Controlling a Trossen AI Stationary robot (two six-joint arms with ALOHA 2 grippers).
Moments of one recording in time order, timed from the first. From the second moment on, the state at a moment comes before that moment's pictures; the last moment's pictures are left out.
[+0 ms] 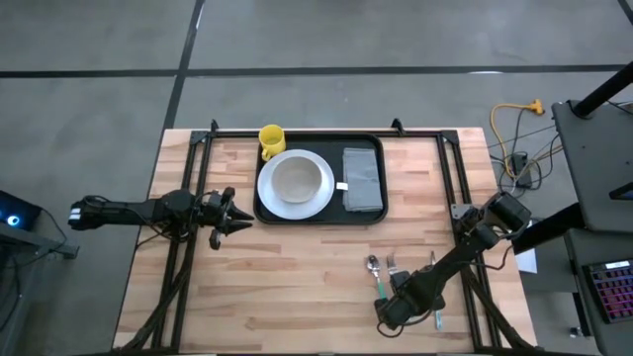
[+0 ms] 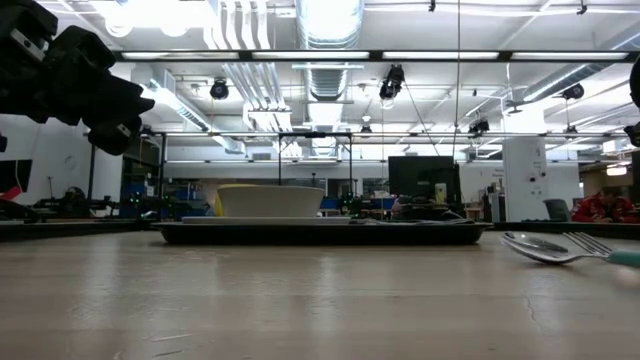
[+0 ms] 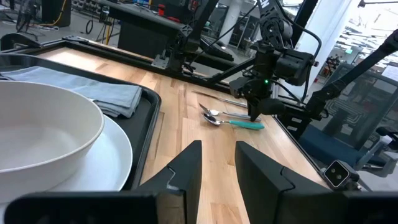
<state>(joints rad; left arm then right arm) -0.01 0.16 0.01 0.02 0.10 -0.31 0.74 1.88 1.08 -0.71 -0.26 2.14</state>
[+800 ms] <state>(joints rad) -0.01 0.17 0.01 0.02 0.10 -0.31 0.51 1.66 0.86 -0.86 -0.24 1.82</state>
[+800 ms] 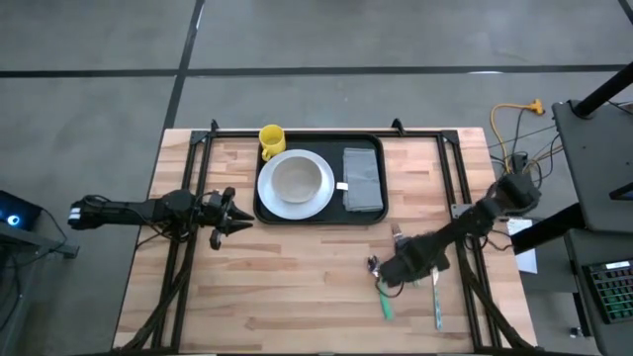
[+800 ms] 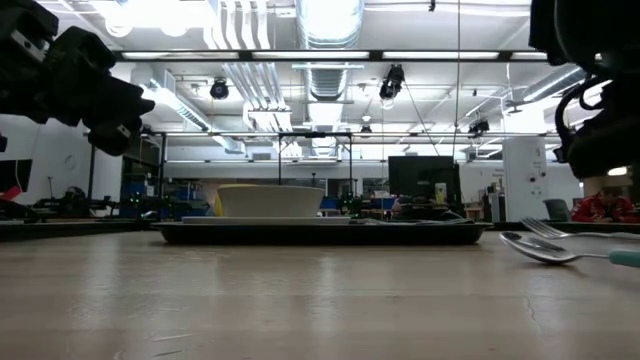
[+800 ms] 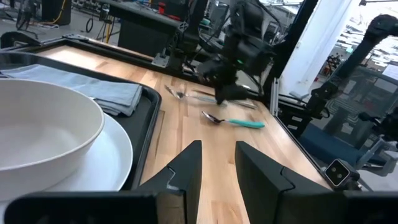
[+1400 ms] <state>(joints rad) -0.01 0.17 0.01 0.02 0.10 -0.31 0.12 1.34 0.65 -0.85 -0.19 1.72</state>
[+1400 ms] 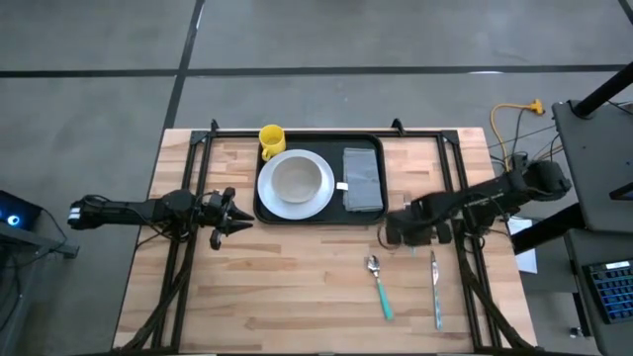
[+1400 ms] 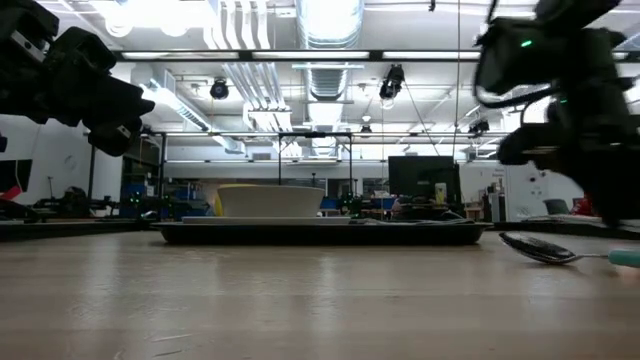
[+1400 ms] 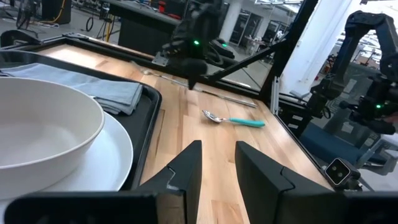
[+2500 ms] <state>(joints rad) -0.01 0.17 0.01 0.02 0.10 -0.31 -0.43 1.83 1.30 -0.97 -0.13 1.10</state>
